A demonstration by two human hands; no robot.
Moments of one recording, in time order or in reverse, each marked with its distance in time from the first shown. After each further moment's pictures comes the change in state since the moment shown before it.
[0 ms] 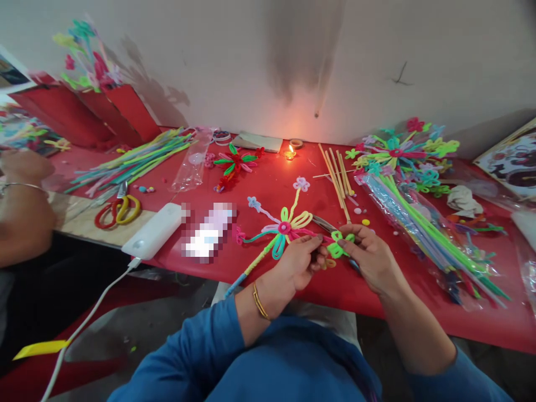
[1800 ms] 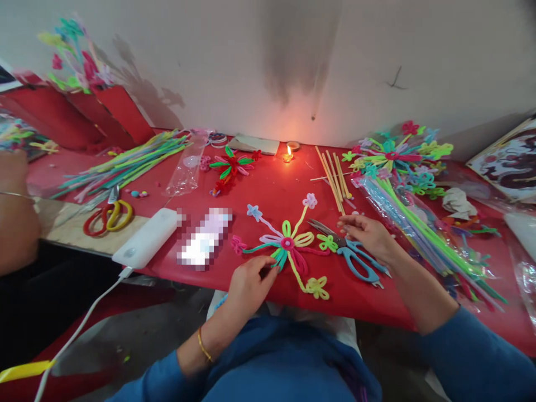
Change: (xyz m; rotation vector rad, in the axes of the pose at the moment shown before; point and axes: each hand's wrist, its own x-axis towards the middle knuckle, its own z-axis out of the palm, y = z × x) left_hand -0.047 0.011 -0.088 1.222 0.349 0.625; right_hand 0.064 0.011 -0.039 -0.340 -0.037 0.006
